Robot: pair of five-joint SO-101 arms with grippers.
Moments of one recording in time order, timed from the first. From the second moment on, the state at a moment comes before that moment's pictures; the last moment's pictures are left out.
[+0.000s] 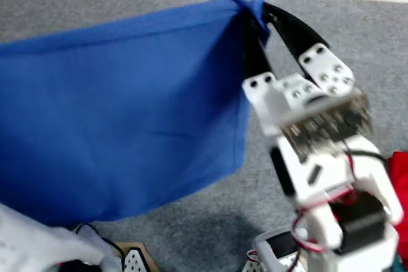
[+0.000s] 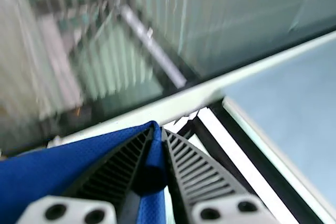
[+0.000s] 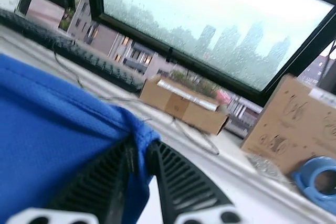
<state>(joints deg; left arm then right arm) -61.8 -32.0 -27.6 45.7 75.3 -23.1 -49.1 2.9 43.6 26.4</state>
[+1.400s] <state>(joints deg) -39.4 19.0 -27.4 63.3 43.7 -19.6 -21.1 31.4 15.2 22.3</state>
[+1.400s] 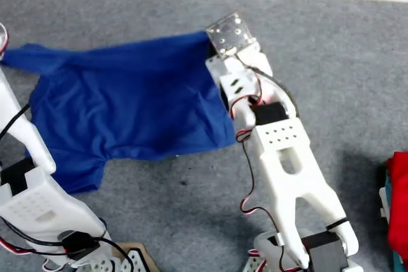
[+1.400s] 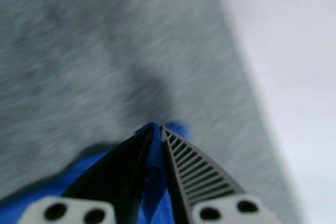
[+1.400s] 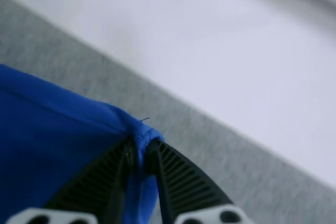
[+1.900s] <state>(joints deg) -39.6 19.0 -13.3 83.4 22.3 -22.2 -21.1 32.5 33.4 21.9</state>
